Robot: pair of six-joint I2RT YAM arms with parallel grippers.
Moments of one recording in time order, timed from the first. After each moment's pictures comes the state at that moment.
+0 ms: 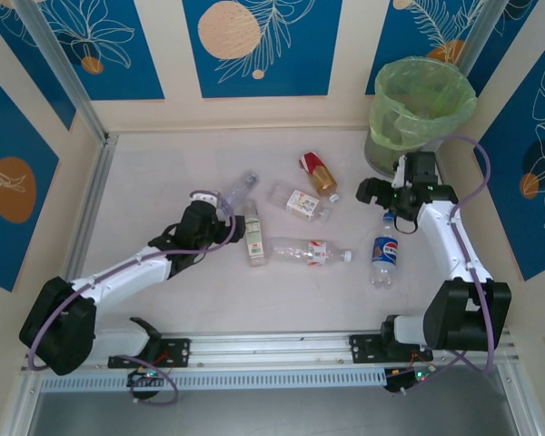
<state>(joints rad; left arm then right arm) -0.61 1.26 0.67 -0.07 -0.19 -0.45 -0.07 1.32 1.07 -0.76 -0.18 0.32</state>
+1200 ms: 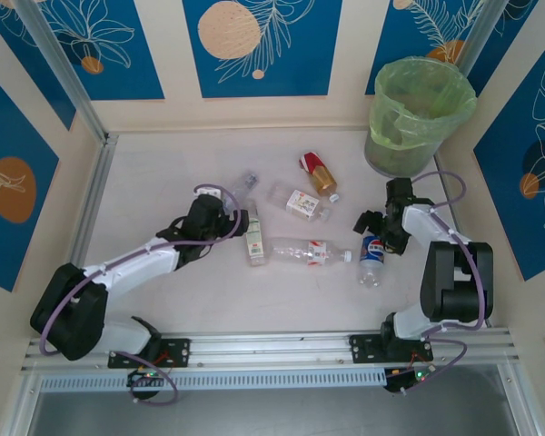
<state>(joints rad) -0.61 1.35 0.74 -0.07 -0.20 -0.49 -0.05 1.51 0.89 -0.72 -0.09 0.46</state>
